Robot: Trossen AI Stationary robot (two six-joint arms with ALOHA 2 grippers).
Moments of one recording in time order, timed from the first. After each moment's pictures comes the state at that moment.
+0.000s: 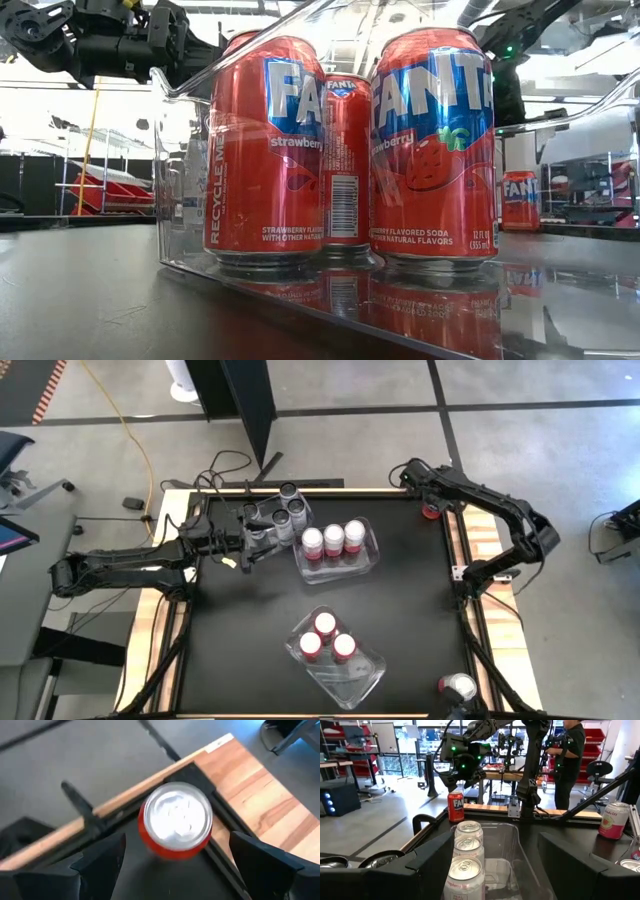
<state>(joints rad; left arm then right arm) 0.42 0.85 0.34 0.56 0.23 0.02 -0.87 1.44 1.07 -0.98 0.71 1.24</state>
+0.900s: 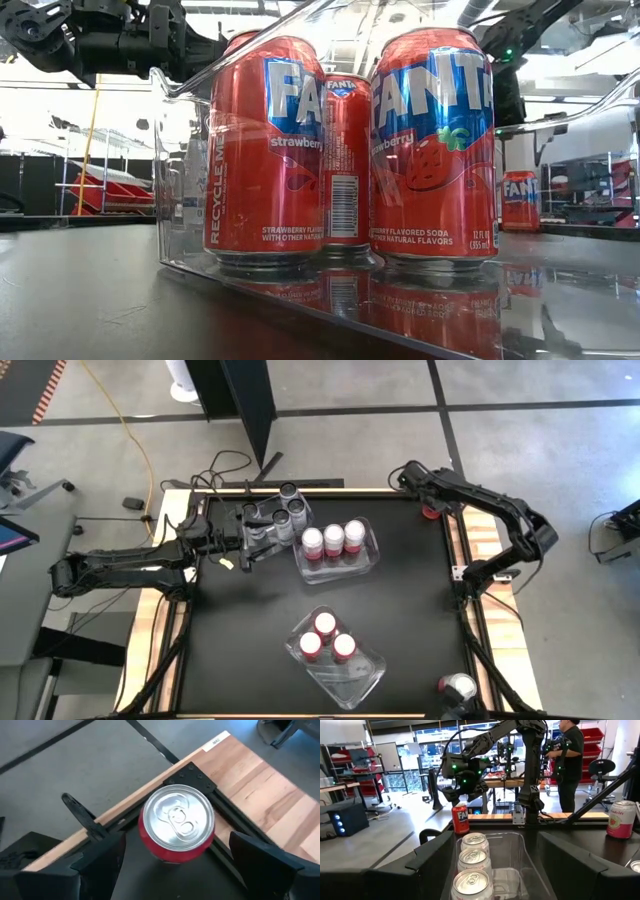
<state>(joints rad) 0.42 0.85 0.34 0.62 0.23 0.11 -0.86 1.45 1.05 -0.97 0.74 1.32</state>
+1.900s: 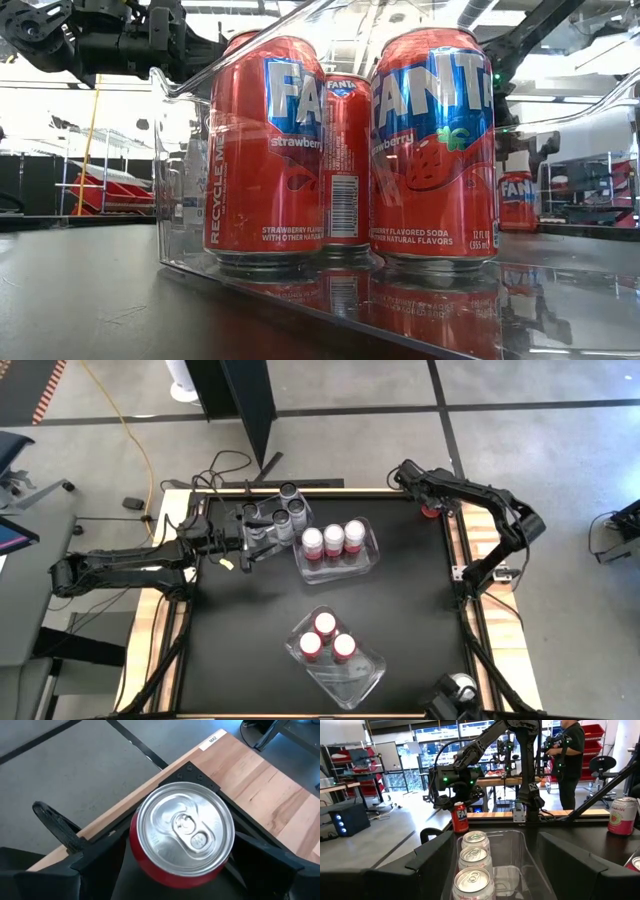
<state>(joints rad) 0.42 0.85 0.34 0.61 0.23 0.12 -0.91 1.59 1.05 -0.89 0.77 1.34</state>
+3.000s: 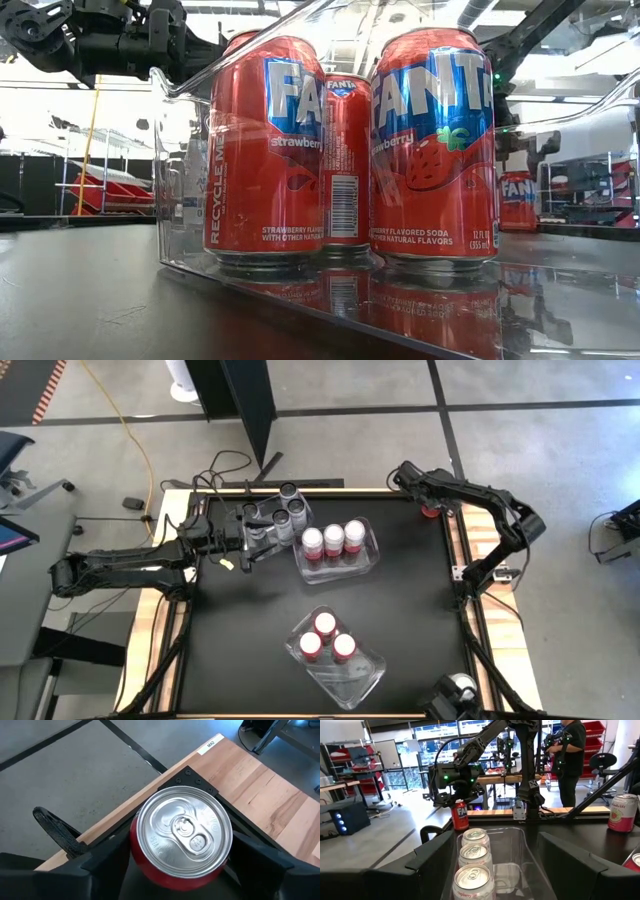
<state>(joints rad) 0.42 0.85 0.34 0.60 0.23 0.13 -0.91 1.59 1.05 -0.88 0.79 1.35</state>
